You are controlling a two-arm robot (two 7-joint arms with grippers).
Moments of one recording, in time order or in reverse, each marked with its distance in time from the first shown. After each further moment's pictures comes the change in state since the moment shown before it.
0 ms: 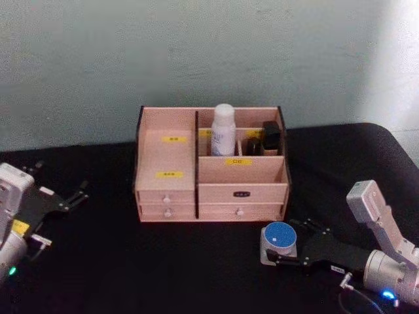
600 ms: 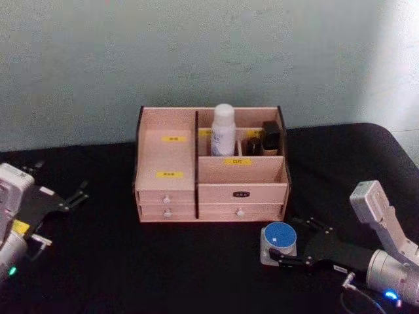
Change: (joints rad) left arm 0.000 0.000 0.000 0.000 0.000 0.000 0.000; right arm -0.014 0.004 0.013 -0.013 -0.007 -0.009 -0.008
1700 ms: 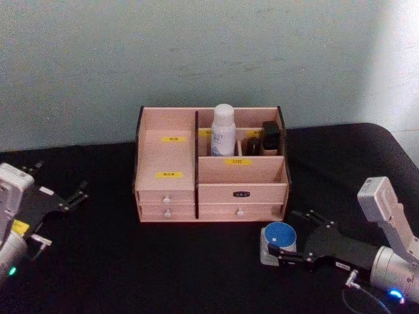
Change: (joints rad) left arm 0.000 0.000 0.000 0.000 0.000 0.000 0.000; right arm -0.041 0.020 0.030 -0.083 0.003 -0.024 0.005
